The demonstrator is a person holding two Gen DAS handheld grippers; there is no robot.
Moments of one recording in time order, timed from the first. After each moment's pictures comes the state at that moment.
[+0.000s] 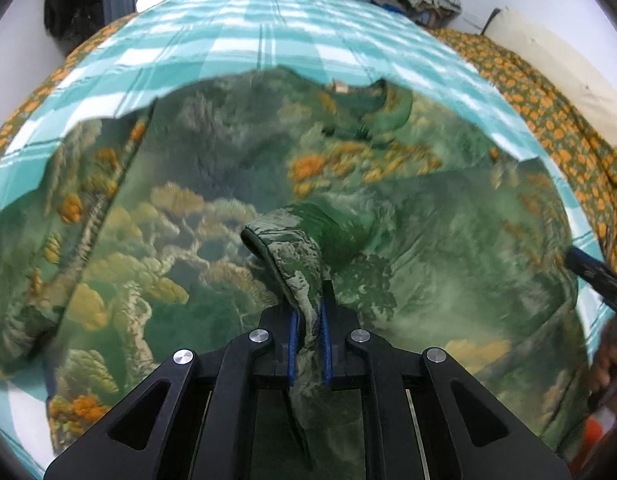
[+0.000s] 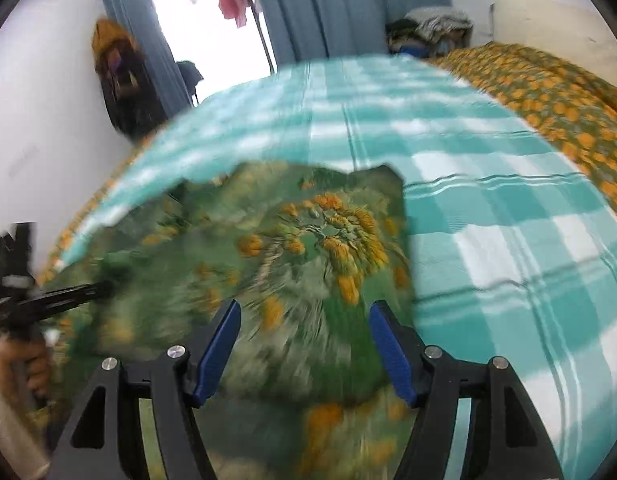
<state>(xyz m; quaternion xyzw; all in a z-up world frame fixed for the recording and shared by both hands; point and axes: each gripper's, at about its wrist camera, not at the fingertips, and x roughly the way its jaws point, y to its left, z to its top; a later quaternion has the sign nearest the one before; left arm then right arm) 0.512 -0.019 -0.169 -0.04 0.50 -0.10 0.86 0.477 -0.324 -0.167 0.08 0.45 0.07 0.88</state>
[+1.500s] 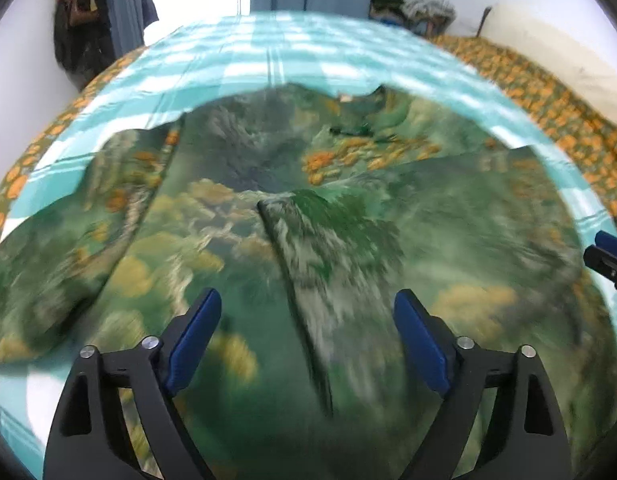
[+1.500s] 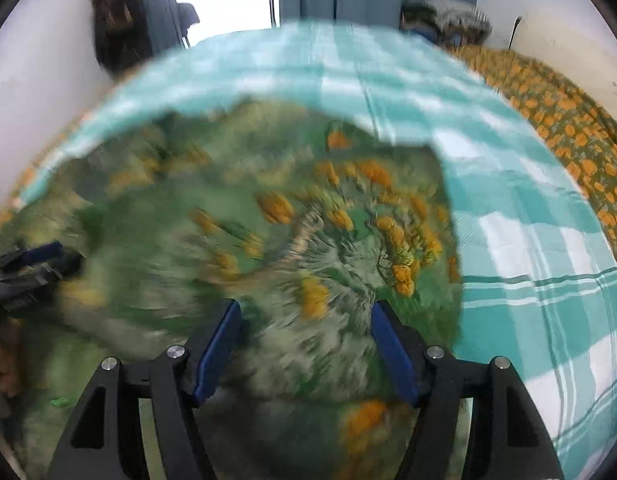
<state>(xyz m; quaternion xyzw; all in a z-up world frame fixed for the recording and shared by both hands) 0.452 -0.008 -0.146 0.00 0.45 -0.09 0.89 0.434 -0.273 -0.131 -0.01 0.44 0.04 0.90</state>
